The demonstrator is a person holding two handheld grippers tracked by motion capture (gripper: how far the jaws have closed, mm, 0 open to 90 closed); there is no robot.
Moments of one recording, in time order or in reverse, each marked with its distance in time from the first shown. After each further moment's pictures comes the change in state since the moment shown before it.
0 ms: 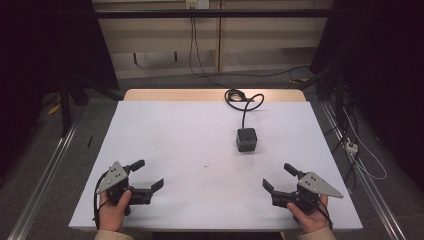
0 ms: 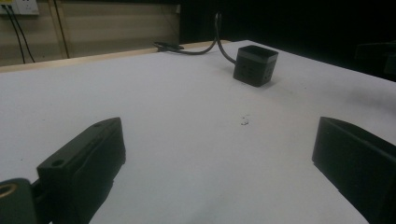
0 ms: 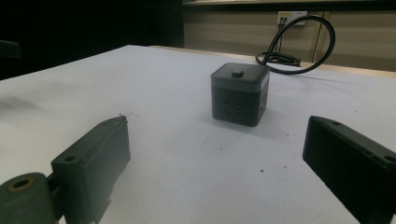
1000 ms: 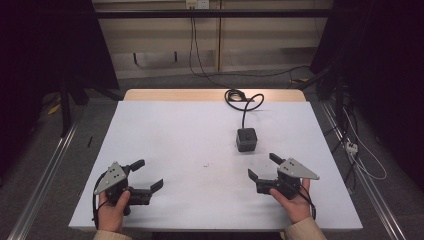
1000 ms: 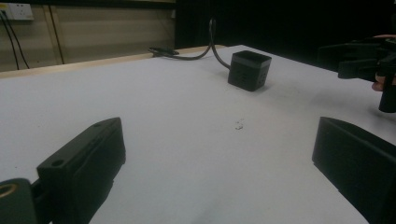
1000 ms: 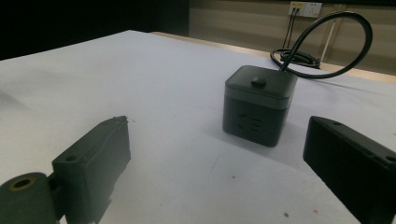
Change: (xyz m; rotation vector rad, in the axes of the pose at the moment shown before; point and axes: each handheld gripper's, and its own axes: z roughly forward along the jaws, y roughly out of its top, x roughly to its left) left arm -0.001 0.002 -0.002 -0.017 -0.021 0.006; right arm 0.009 0.014 0.049 0.066 0.019 -0.072
